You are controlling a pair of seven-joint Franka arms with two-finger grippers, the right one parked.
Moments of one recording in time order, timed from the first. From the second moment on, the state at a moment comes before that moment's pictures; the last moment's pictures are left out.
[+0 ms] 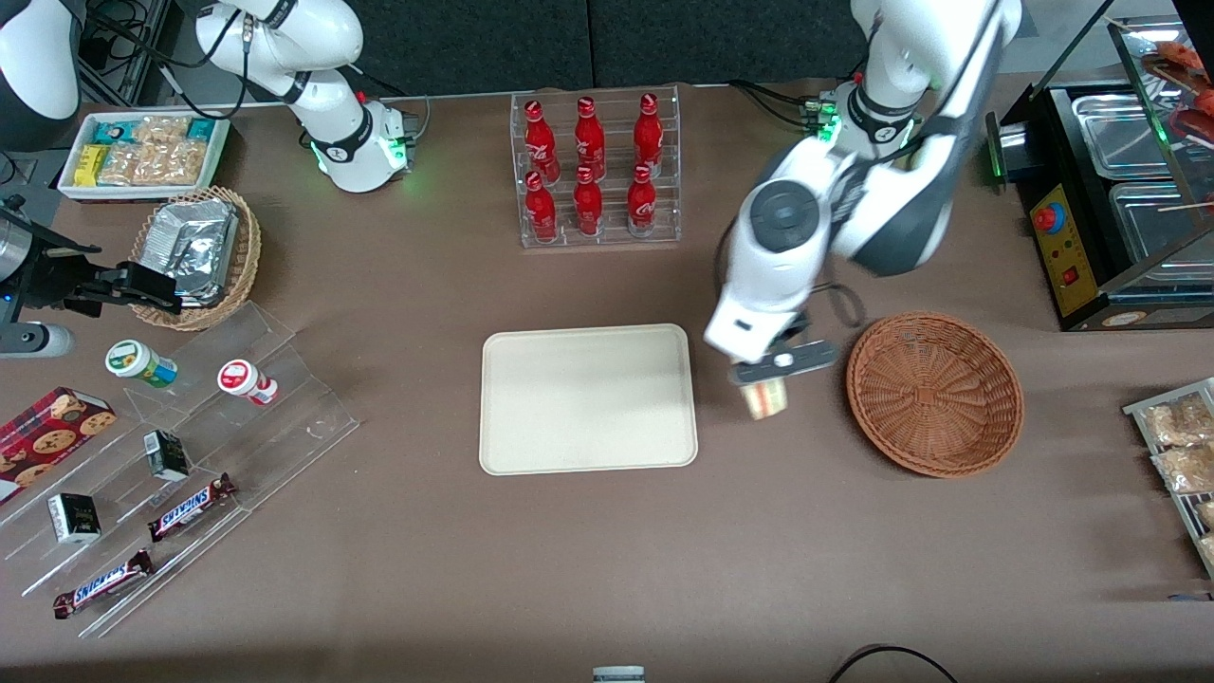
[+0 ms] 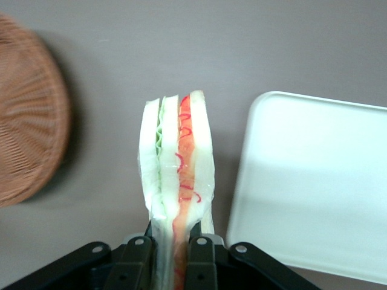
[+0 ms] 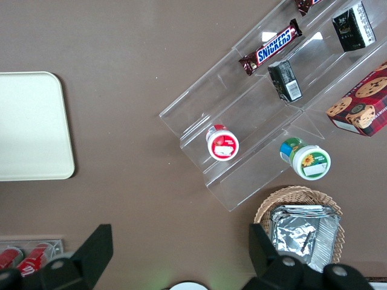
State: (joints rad) arm -0.55 0.36 -0.06 -1.71 0.10 2.03 -0.82
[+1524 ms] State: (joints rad) arm -0.71 0.72 -0.09 -1.51 0.10 2.29 -0.81
